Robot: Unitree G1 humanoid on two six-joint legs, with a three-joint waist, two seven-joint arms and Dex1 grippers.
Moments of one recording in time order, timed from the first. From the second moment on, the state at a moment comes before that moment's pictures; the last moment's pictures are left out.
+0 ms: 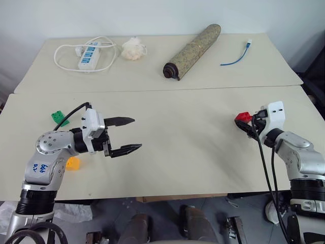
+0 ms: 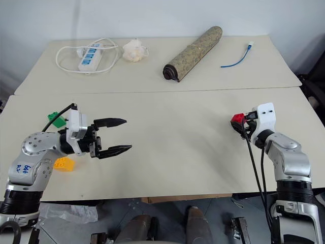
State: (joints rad) left arm -0.31 0.69 0.11 -0.14 -0.51 0.25 -1.07; right arm -0.44 -0.64 -0.22 0.22 0.34 0.53 0.55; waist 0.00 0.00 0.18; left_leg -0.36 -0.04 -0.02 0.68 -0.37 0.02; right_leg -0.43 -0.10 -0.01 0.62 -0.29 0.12
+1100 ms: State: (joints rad) left arm -0.02 0.70 0.30 -0.46 -0.53 0.35 -0.89; right arm -0.71 -0.63 0.30 0.29 0.19 0.20 1.42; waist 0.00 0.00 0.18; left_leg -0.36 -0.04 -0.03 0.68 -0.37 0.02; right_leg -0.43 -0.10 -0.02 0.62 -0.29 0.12
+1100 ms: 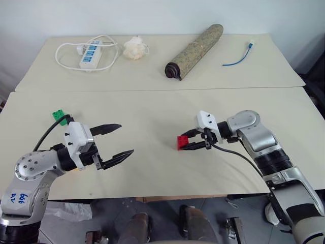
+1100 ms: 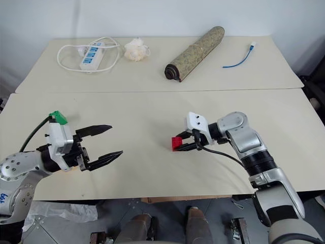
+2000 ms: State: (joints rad) left arm 0.06 0.69 0.52 -0.40 -0.54 0.29 -0.87; right arm -0.60 -0.63 0.08 0.37 0.36 -0.03 1.50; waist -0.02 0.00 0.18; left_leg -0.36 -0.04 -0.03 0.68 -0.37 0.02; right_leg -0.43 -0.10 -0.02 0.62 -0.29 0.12
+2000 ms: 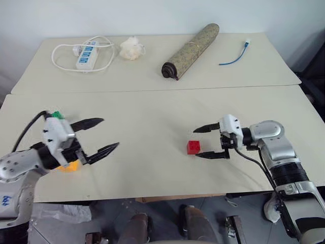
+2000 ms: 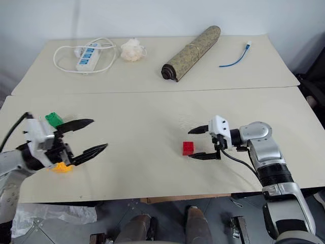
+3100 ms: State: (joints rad) left arm -0.10 0.28 0.63 -0.46 -0.35 0.39 0.04; right arm -0.40 -0.55 0.01 0.10 0.56 -0.08 1.52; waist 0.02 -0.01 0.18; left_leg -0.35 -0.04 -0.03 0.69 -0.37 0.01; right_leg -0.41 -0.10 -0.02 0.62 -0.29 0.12
